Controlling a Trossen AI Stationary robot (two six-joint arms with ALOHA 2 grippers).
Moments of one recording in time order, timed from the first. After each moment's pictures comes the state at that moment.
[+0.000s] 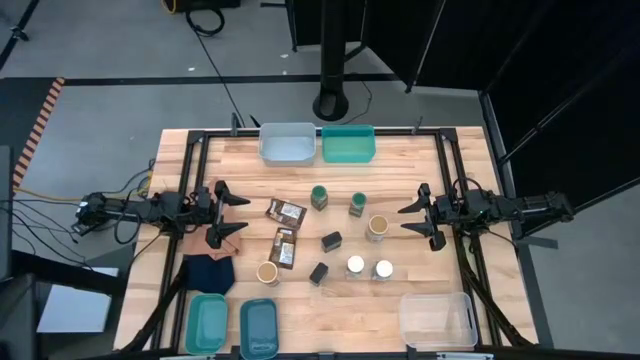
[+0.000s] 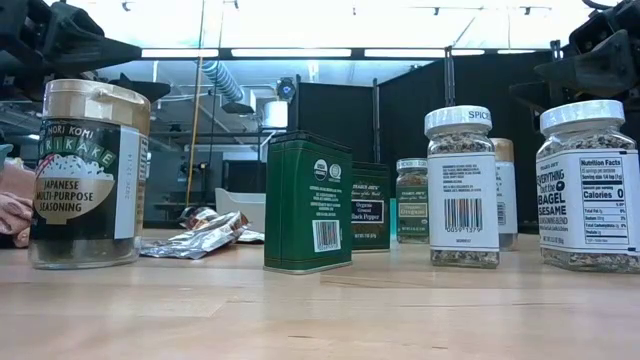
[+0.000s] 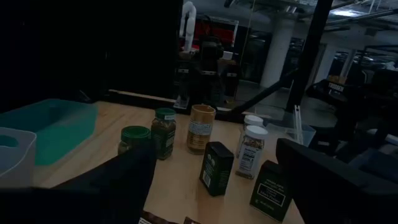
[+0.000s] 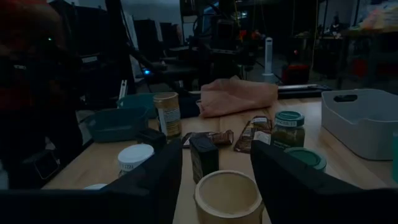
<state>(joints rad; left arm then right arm) -0.14 0.00 0.01 0.08 -0.15 -0.16 0.09 0.04 0.01 0.03 0.01 0.10</state>
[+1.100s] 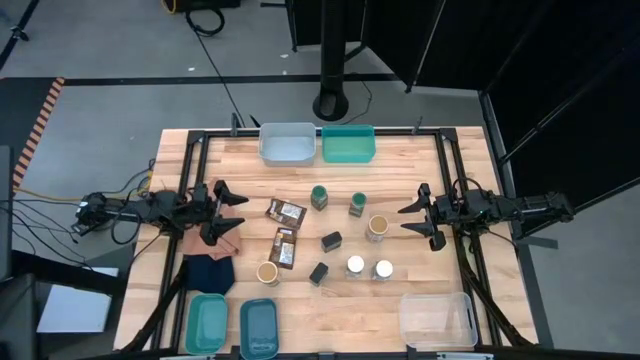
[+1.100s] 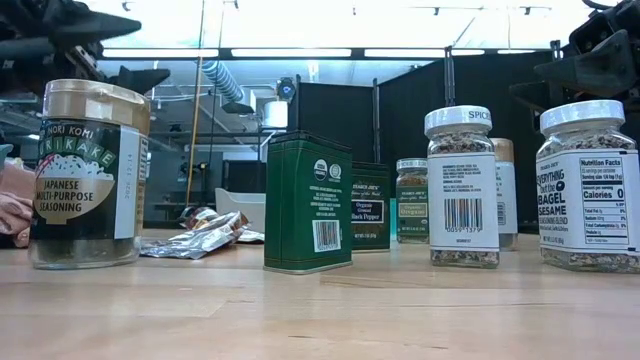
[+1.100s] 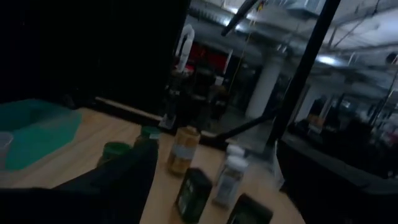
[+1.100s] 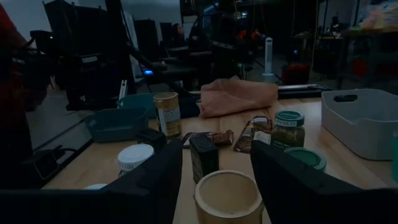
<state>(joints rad) -0.14 0.00 0.01 0.19 -0.15 -0.32 0.09 0.04 0.01 0.03 0.01 0.10</state>
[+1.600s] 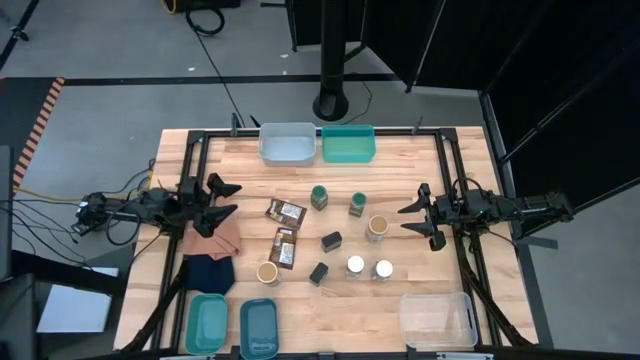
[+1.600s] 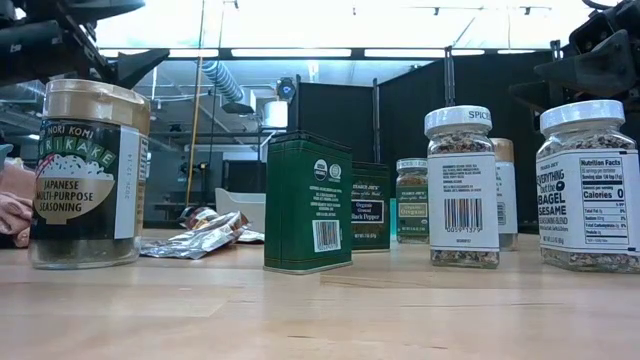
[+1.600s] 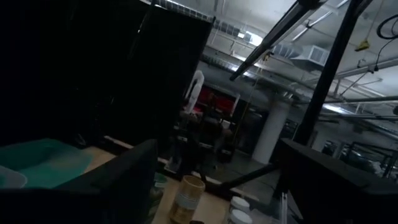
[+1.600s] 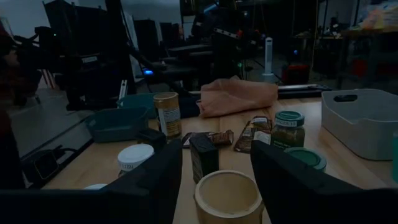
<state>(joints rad) -0.14 0.00 0.01 0.36 -0.26 -0.32 0.09 0.04 0.01 0.03 0.01 0.10</state>
